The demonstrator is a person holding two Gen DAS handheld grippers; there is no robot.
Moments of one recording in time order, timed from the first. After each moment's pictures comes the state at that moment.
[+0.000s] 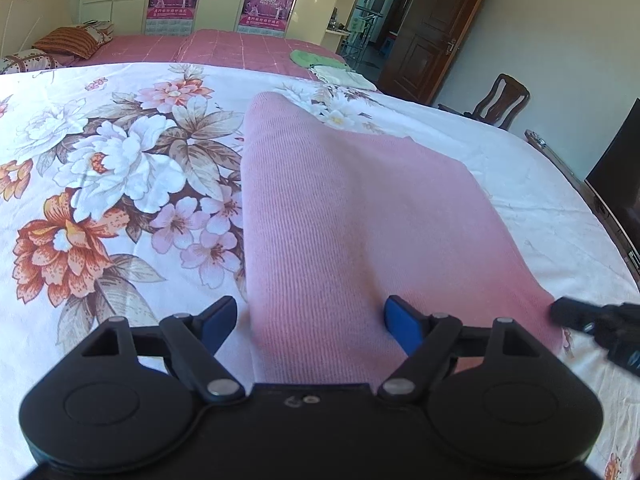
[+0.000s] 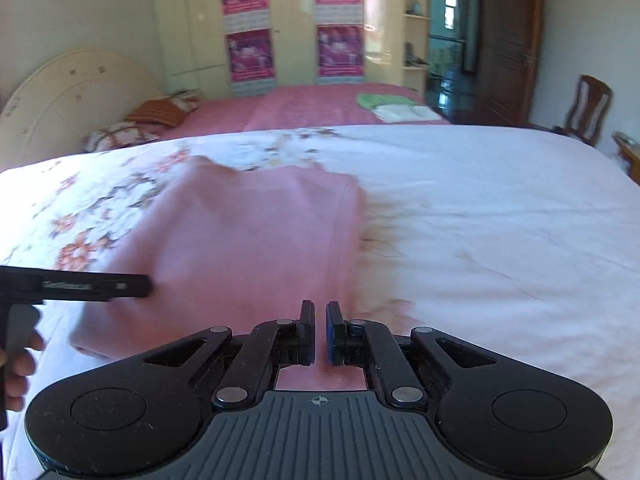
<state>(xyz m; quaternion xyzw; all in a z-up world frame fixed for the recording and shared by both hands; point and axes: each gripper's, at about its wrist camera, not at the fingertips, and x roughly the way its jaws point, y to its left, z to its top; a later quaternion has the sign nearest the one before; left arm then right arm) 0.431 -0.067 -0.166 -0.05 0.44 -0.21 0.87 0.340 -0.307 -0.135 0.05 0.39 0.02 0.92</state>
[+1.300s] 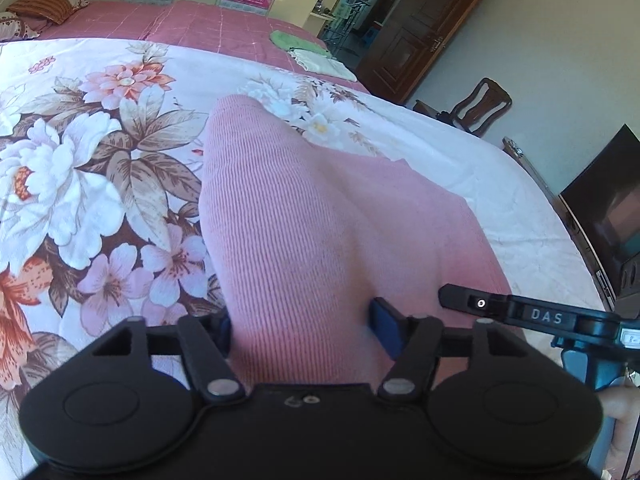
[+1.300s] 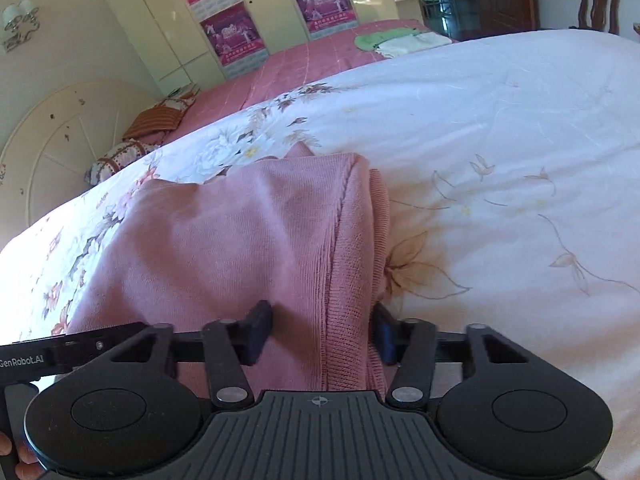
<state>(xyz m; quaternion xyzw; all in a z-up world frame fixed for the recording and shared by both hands) 0.502 -0.085 -0.178 -0.10 0.47 -0.26 0.84 0.453 -0.367 -0.184 0.22 0.43 0.04 0.87</state>
